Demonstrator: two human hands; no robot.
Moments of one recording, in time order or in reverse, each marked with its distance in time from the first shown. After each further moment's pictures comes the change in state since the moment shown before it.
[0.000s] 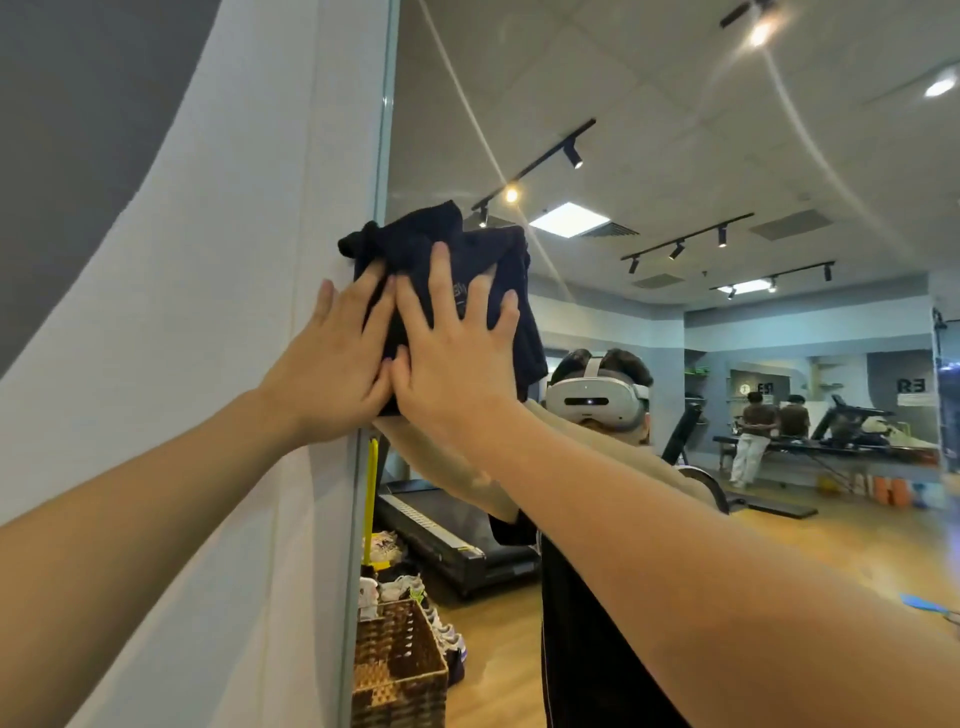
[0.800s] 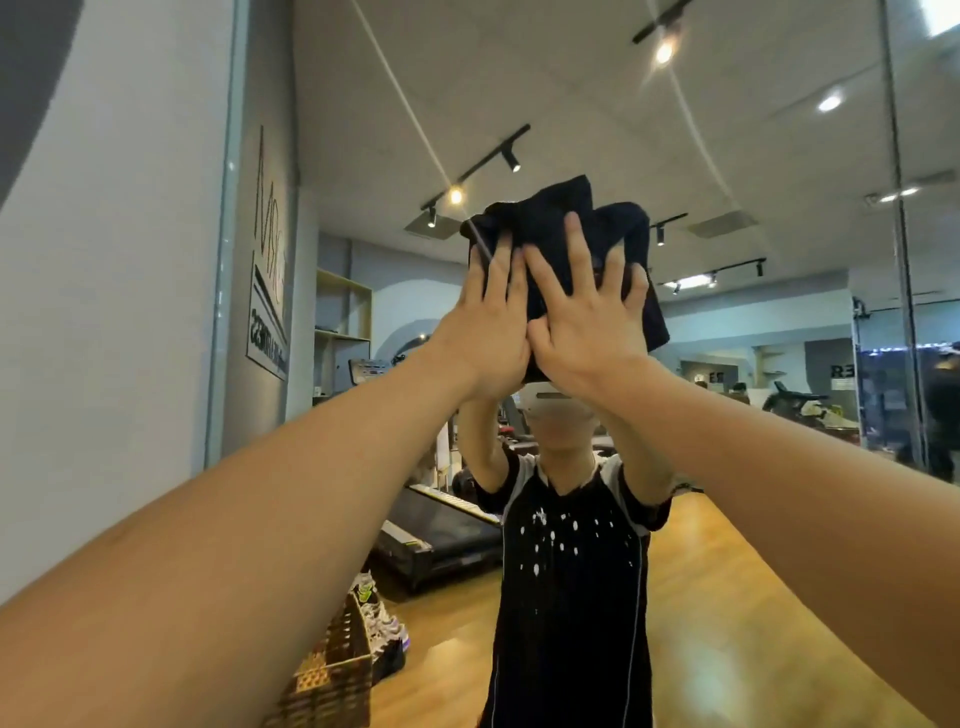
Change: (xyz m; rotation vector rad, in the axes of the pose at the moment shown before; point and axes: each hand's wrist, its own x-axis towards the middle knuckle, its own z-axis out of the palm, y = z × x) left_hand 0.147 0.296 -0.037 -0.221 -0.116 -0.019; right_hand -0.078 0.288 -0.120 -0.123 0.011 0.162
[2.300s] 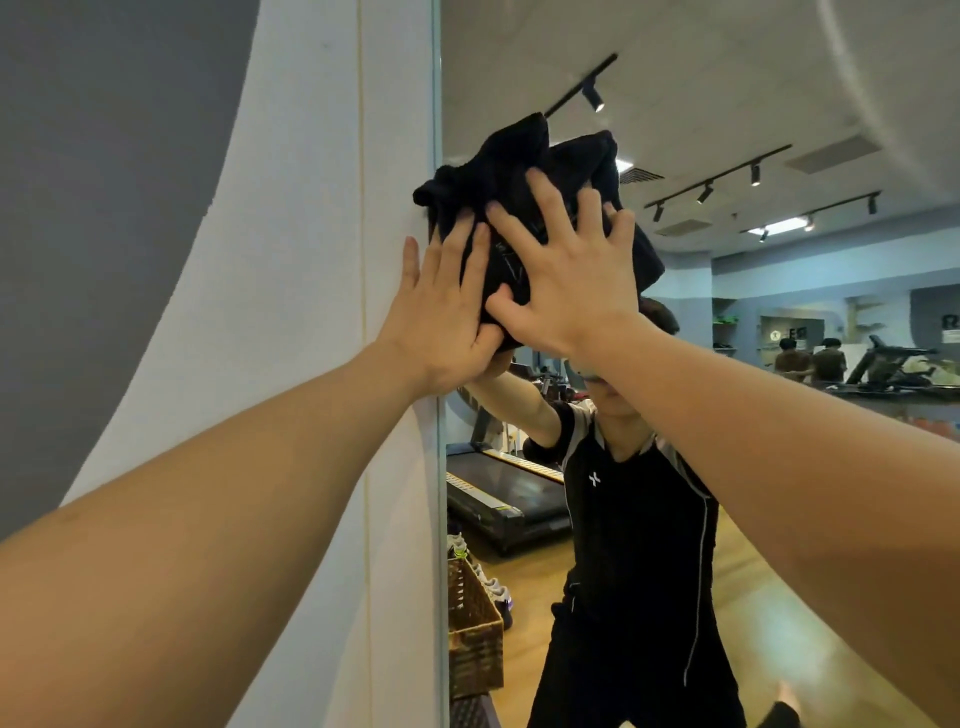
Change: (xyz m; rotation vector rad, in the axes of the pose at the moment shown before) left_hand -0.103 -0.297 -0.018 0.233 0.064 -0.028; right_hand 0.077 -0.273 0.071 -0.018 0.114 -0.143
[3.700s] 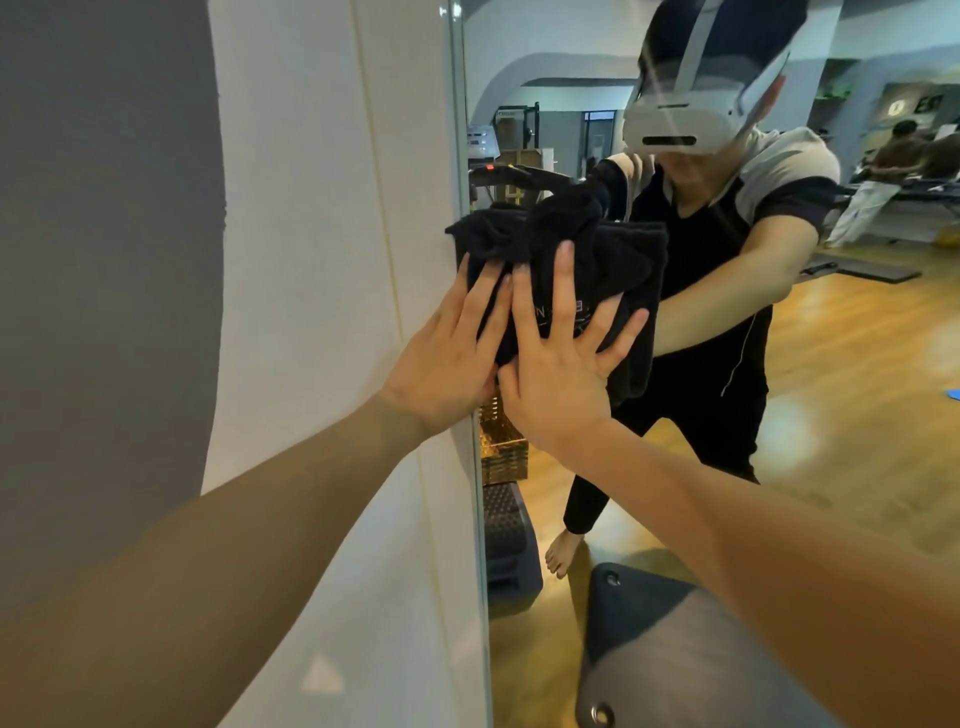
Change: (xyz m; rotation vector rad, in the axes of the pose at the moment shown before) left_hand -0.048 -0.004 -0.021 -0.105 -0.213 0.137; right_hand -0.065 -0.066 -0.013 0.308 -0.392 0.235
